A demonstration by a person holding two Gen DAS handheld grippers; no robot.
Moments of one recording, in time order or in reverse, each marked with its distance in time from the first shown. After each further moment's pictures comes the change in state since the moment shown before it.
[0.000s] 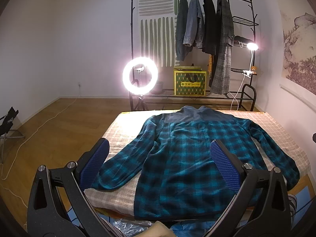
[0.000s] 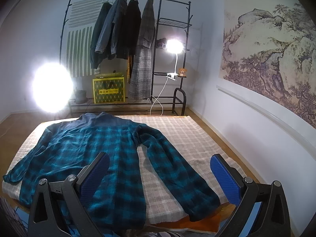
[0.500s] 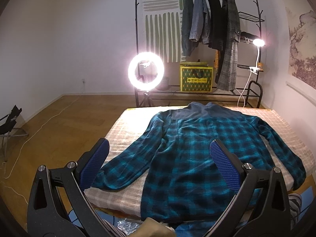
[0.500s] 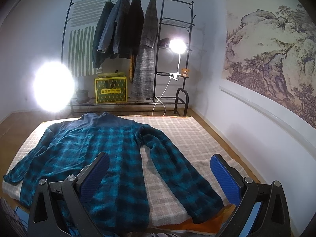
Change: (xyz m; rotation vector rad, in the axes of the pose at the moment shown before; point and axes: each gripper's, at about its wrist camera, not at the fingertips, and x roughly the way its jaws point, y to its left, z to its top) left arm 0.029 0.017 -0.017 -0.008 0.029 0.045; right arm 0.009 0.011 0.003 -0.010 0.002 0.009
